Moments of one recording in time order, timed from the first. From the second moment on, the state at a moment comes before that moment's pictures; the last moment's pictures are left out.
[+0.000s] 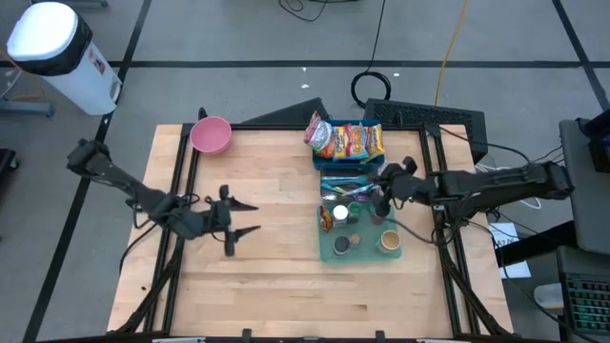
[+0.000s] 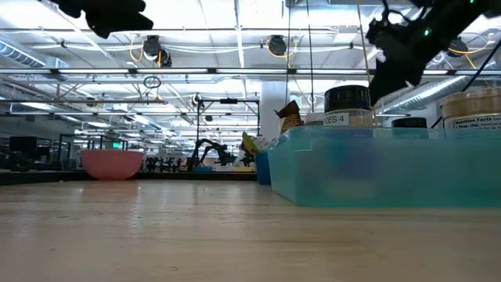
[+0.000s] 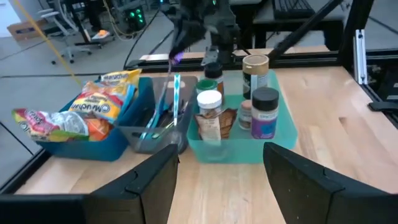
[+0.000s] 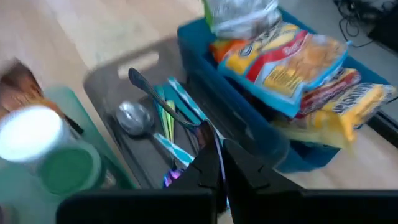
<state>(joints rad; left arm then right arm) -0.54 0.92 0.58 -0.01 -0.68 -0.14 0.03 0.92 0.66 -0.53 0.55 0.44</state>
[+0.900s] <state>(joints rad) -0.54 0.74 0.54 -0.02 -0.68 -0.03 -0.11 0.92 0.56 -0.22 0.39 0.35</state>
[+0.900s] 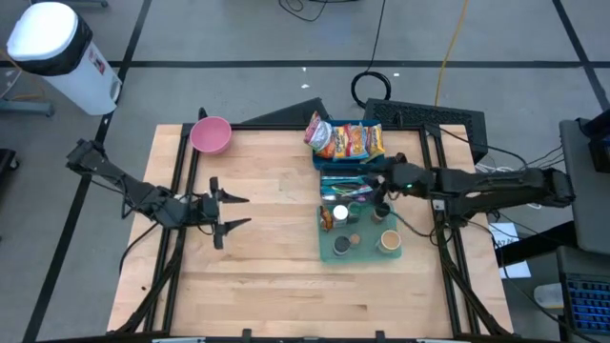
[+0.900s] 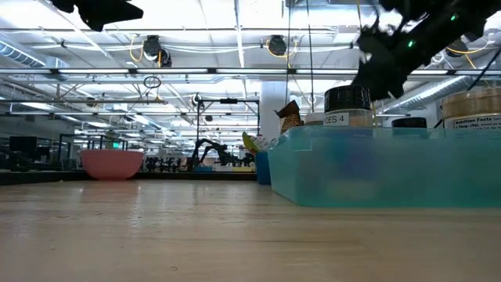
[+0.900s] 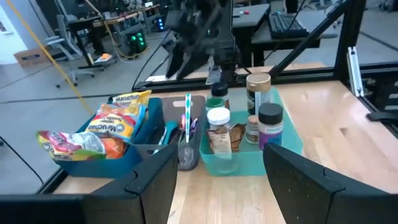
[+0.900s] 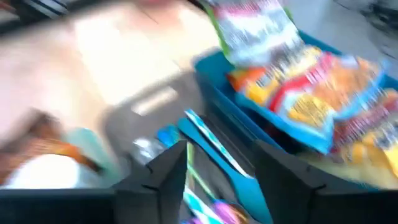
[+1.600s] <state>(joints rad) -0.47 0.02 0.20 -0.18 -0.48 0.00 -0.11 0.43 0.25 0.03 0.00 0.33</state>
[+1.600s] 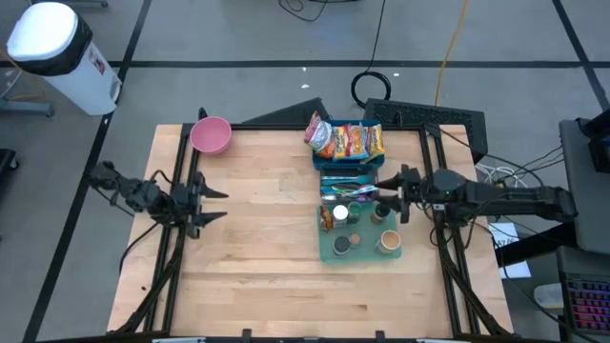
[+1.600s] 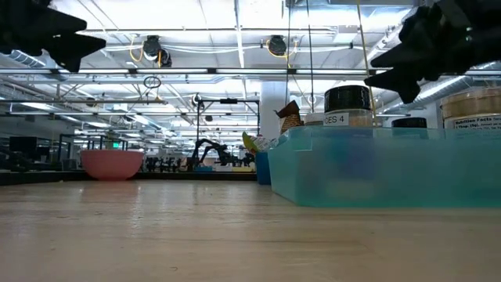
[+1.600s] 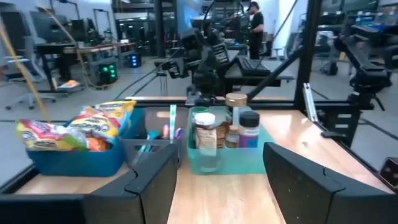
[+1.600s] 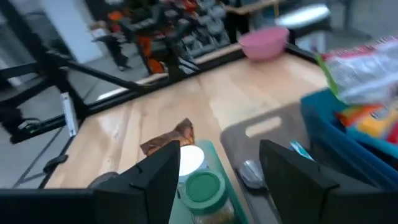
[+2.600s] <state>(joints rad) -0.36 0.01 0.17 -0.26 -0.40 0.09 -0.14 0.00 0.02 0.15 -0.08 -0.01</state>
